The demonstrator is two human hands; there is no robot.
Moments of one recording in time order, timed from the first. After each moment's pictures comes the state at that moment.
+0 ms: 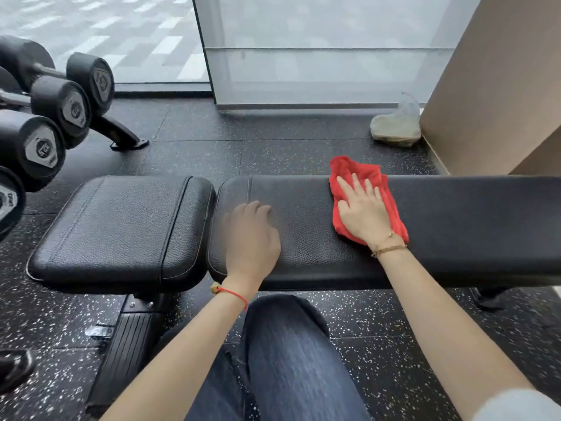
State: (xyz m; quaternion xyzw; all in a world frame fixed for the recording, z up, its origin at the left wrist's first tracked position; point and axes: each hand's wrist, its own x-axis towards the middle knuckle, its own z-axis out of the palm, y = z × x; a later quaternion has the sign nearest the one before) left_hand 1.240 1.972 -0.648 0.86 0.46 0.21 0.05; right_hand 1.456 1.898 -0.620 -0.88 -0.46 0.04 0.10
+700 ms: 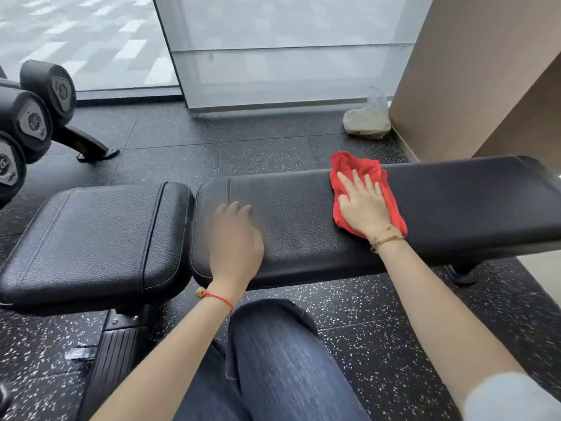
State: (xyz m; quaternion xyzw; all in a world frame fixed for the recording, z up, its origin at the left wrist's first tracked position) left_hand 1.239 1.967 -0.651 0.87 0.46 0.20 0.05; right_hand 1.478 1.870 -0.623 -0.91 -0.40 0.03 0.10
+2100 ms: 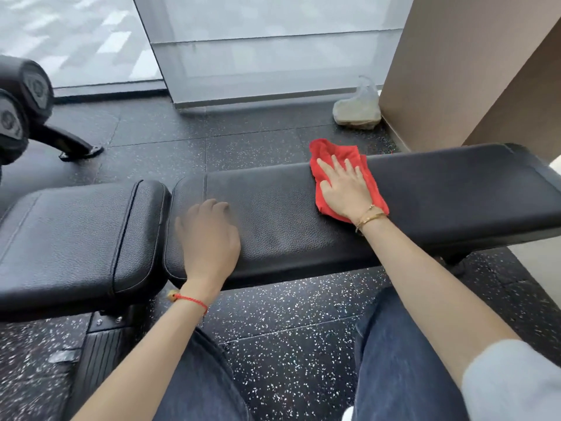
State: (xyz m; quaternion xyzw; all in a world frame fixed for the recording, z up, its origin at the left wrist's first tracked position) left_hand 1.242 1.966 -0.647 0.86 0.47 0.21 0.04; right_hand 1.502 1.878 -0.616 -0.90 -0.43 0.07 0.09
